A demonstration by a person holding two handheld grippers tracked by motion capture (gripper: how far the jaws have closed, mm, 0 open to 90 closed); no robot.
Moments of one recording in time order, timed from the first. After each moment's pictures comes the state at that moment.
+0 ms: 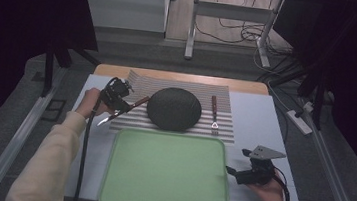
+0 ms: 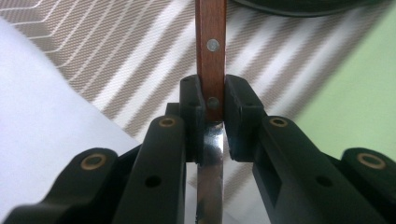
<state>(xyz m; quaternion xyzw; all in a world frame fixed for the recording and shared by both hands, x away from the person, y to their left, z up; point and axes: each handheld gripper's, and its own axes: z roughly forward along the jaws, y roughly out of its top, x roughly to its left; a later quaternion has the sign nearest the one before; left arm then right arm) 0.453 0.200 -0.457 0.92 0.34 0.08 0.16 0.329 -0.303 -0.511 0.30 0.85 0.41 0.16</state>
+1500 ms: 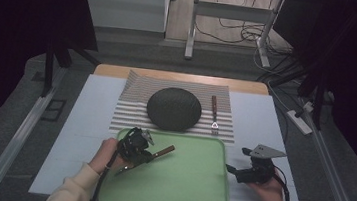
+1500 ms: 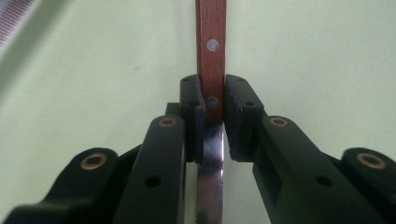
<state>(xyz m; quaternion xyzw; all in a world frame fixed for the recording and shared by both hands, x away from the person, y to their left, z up) 0.319 0.107 -0.499 0.94 0.28 0.01 0.22 0.331 -0.303 -0.511 0.30 0.84 0.42 0.16</state>
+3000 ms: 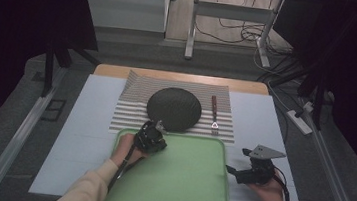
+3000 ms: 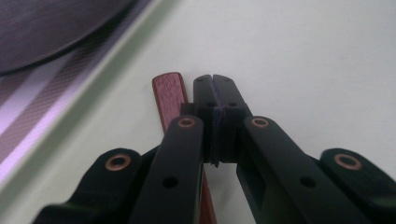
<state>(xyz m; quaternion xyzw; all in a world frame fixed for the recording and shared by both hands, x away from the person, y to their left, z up) 0.362 0.084 -0.514 0.91 0.32 0.07 0.27 0.329 -0.302 -0.510 0.30 0.84 0.41 0.16</state>
